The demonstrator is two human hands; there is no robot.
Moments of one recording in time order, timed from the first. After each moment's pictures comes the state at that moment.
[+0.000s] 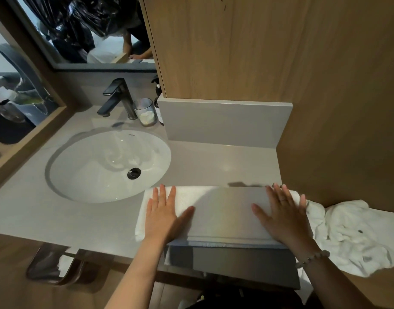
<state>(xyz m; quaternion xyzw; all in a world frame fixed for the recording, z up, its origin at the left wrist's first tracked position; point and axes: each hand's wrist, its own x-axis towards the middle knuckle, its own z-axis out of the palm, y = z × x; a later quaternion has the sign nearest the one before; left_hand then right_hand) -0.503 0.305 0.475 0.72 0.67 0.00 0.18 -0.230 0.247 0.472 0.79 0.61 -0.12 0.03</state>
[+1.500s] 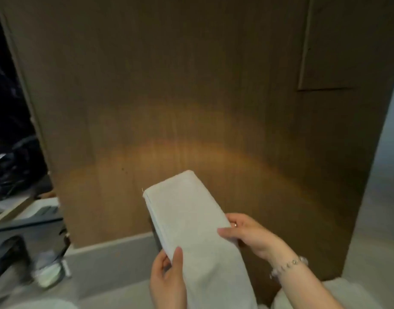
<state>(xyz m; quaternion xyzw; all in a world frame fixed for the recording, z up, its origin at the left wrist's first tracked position) -0.319 0.292 0.656 0.37 0.49 0.54 0.57 -0.146 0.268 0.681 0.62 0.44 -0.43 -0.49</state>
